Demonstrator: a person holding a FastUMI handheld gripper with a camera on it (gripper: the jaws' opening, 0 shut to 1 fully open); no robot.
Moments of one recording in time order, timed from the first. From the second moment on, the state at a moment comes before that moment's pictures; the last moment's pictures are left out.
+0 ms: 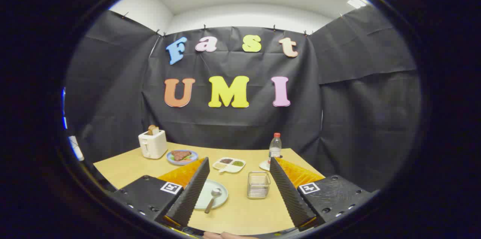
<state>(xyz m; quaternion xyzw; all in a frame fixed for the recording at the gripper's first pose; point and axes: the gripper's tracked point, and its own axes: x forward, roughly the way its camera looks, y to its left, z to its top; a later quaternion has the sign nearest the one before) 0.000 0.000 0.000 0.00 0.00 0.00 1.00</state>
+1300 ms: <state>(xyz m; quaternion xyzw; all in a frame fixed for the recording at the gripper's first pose) 0.116 0.045 -0.062 0.00 0.14 0.05 0.99</state>
